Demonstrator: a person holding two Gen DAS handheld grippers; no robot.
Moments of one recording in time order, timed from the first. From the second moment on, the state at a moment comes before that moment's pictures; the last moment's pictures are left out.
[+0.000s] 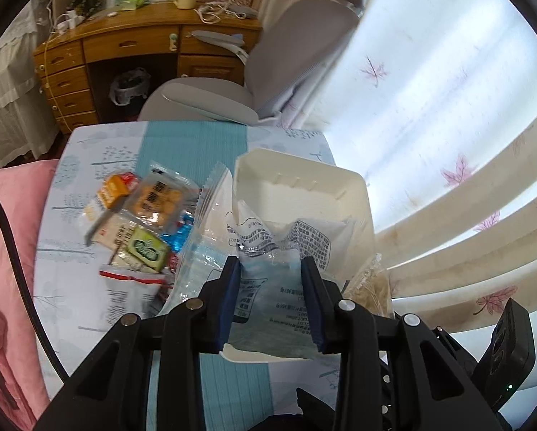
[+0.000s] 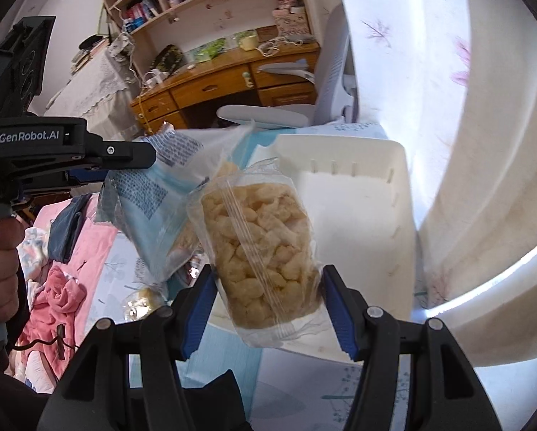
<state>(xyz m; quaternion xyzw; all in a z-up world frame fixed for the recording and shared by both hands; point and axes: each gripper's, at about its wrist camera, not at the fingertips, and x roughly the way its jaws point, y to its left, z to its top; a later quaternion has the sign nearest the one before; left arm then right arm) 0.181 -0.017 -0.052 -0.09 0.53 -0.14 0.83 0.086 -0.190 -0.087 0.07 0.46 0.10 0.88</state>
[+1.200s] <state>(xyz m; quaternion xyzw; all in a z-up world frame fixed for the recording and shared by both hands) 0.132 0.084 -0.073 -0.10 0.59 0.00 0.80 0.095 -0.143 -0.108 0.14 0.50 0.09 0.85</state>
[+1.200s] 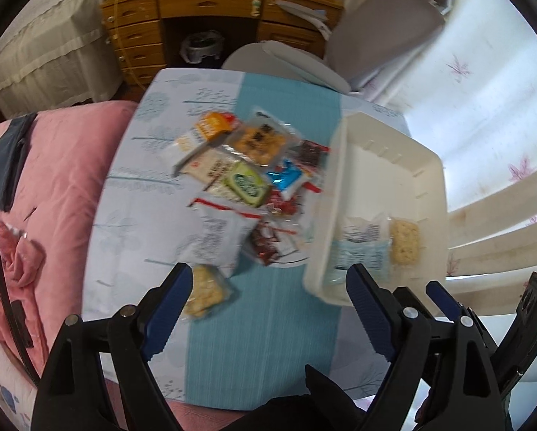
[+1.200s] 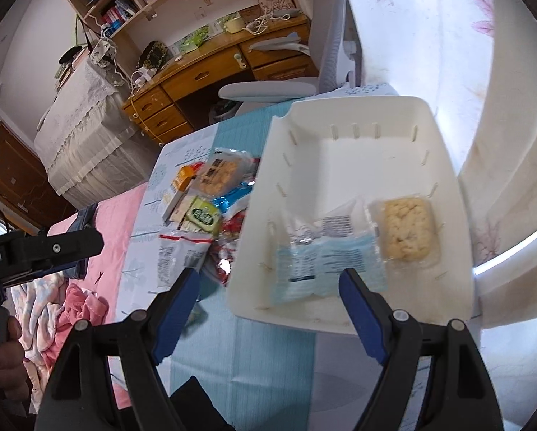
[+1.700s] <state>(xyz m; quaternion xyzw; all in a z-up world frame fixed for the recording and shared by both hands) 0.123 0.184 -0.074 -0.05 0.58 -0.01 0.81 0.080 -0.058 -0.092 0.14 0.48 0.06 0.86</state>
